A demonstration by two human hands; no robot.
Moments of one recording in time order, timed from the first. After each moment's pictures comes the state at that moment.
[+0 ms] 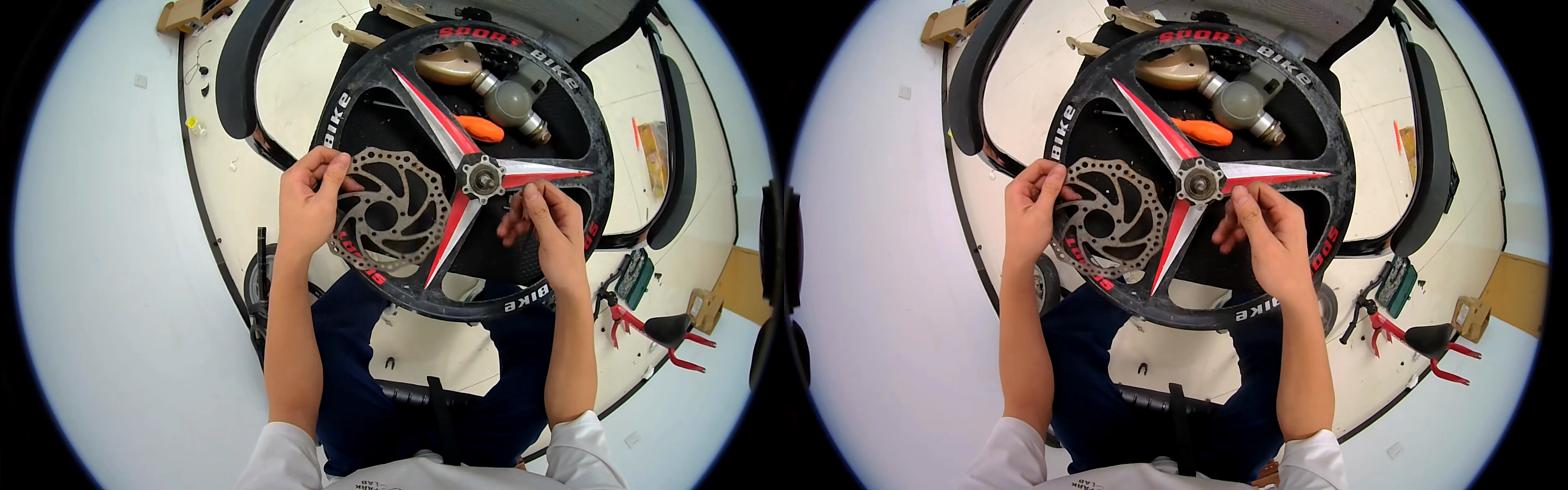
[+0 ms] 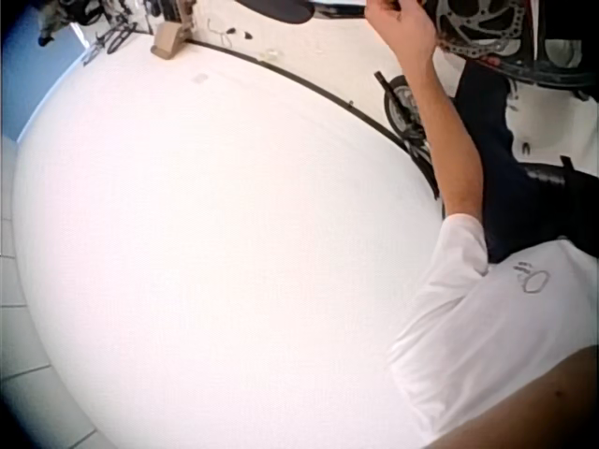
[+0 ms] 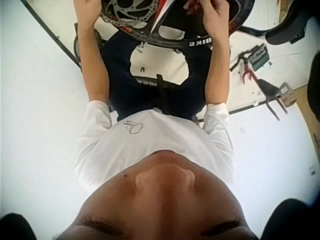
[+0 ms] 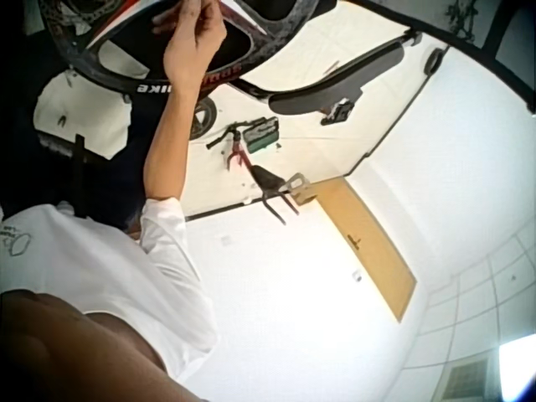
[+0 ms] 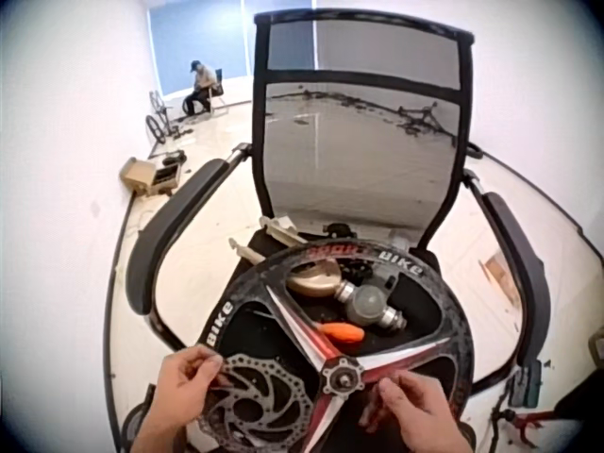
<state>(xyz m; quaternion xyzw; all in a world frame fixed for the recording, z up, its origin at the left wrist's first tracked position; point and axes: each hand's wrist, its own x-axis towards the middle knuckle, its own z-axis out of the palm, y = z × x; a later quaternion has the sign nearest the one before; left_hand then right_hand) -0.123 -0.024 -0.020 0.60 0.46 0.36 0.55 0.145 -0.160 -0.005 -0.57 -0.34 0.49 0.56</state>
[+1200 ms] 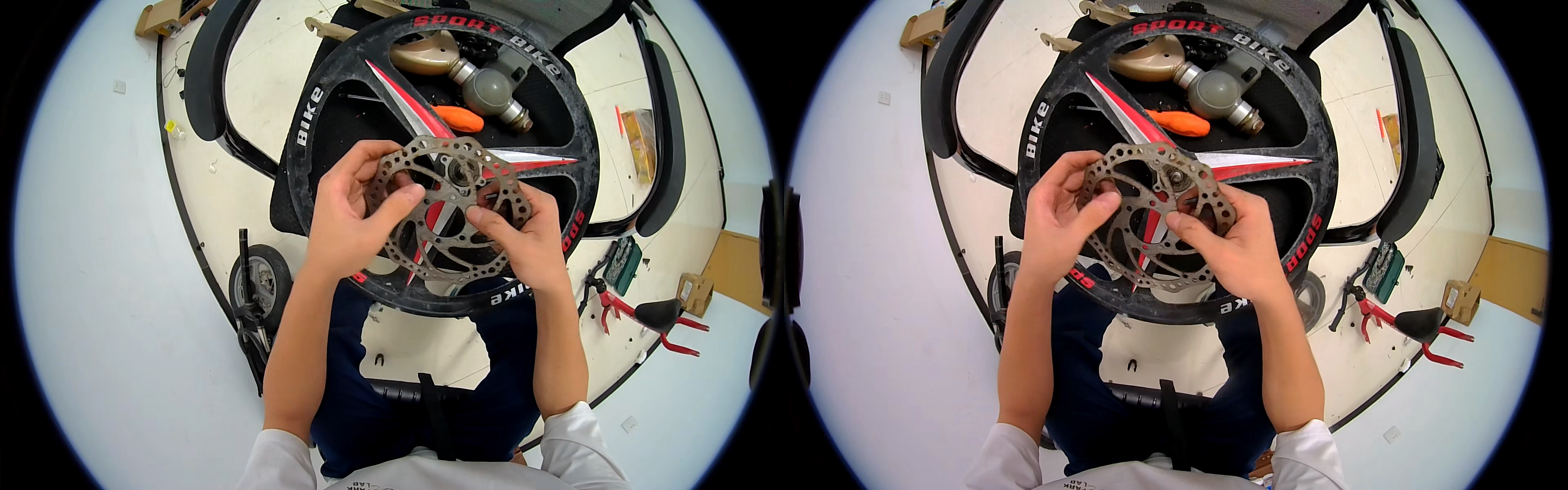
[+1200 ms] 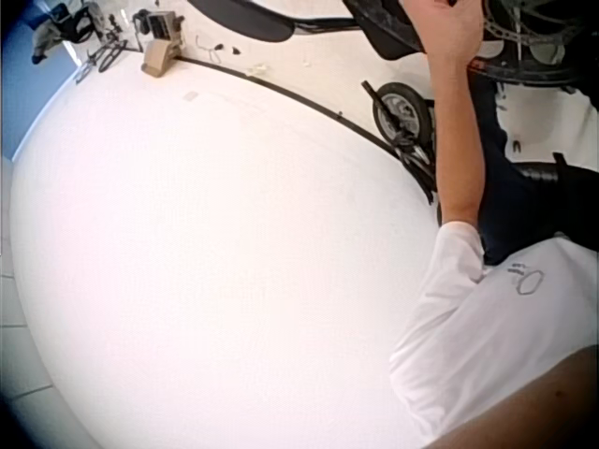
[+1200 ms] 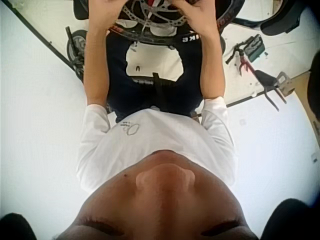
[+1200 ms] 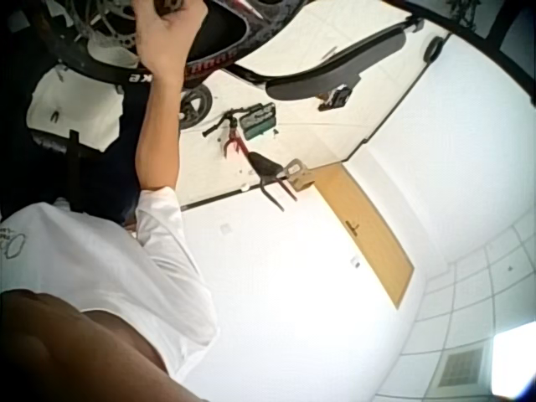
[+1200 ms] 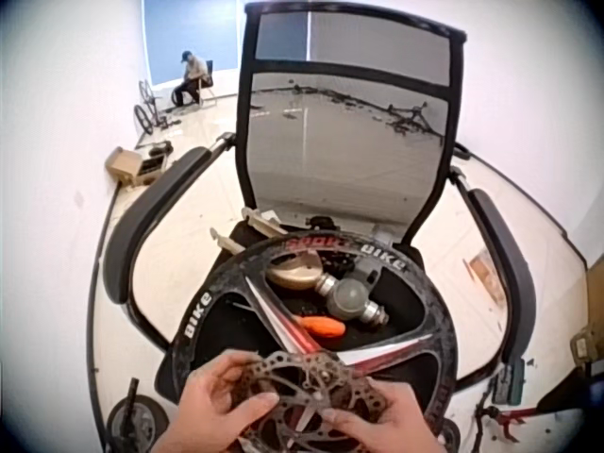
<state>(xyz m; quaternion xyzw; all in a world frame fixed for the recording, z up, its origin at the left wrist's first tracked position) -0.065 -0.064 0.003 0.54 0.36 0.34 0.69 0.129 -0.162 0.021 -0.62 -0.37 0.50 0.48</state>
